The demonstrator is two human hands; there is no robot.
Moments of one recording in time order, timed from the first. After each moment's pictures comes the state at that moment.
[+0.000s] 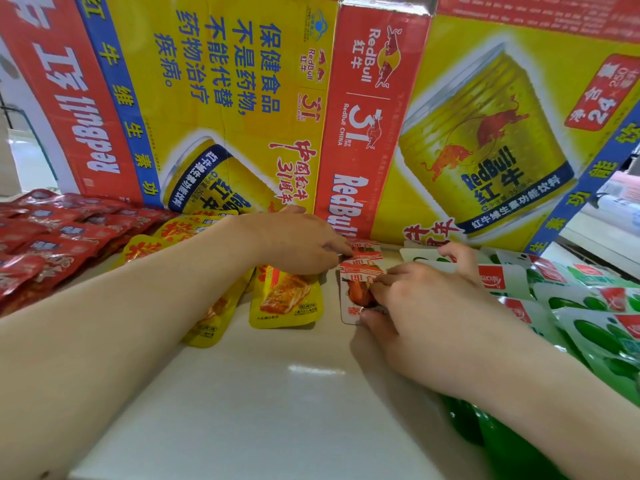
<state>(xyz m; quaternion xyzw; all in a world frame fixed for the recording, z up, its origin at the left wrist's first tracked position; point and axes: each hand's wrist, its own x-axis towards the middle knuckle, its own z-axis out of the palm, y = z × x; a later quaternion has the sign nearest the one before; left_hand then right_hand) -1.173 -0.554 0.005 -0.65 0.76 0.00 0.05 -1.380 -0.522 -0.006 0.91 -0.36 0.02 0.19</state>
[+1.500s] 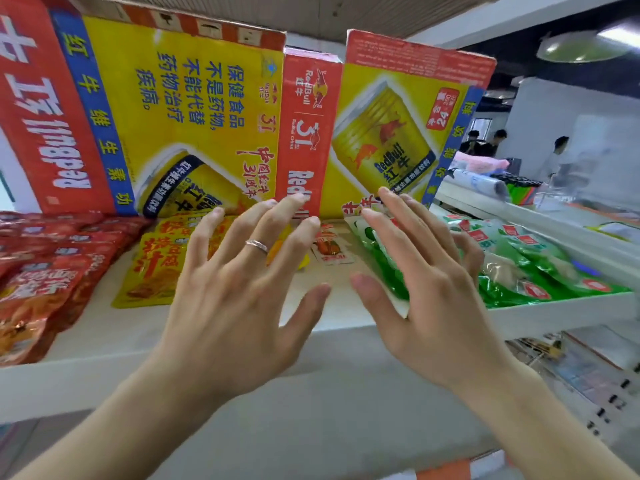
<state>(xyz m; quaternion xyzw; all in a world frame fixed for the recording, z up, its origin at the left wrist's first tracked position) -1.209 -0.328 -0.026 -0.56 0.71 -0.31 -0.28 -1.407 -0.377 -0.021 0.81 -0.39 0.40 0.17</state>
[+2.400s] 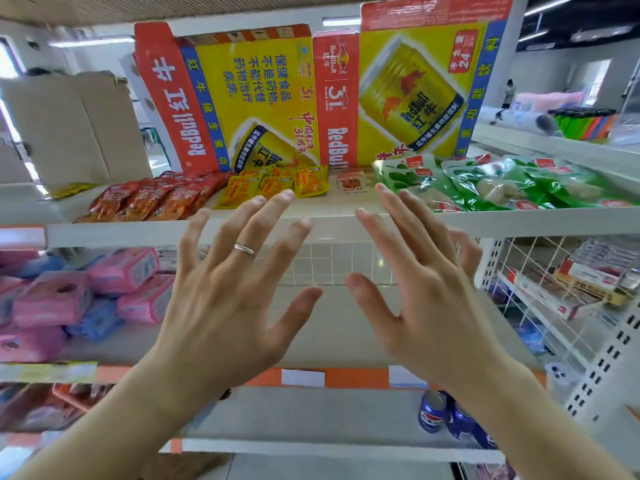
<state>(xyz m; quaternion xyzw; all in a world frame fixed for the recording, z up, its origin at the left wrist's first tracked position) -1.313 -0.151 -0.049 -0.66 0.65 -0.34 -0.16 -1.497 -0.252 -0.068 0.84 -0.29 0.45 0.07</state>
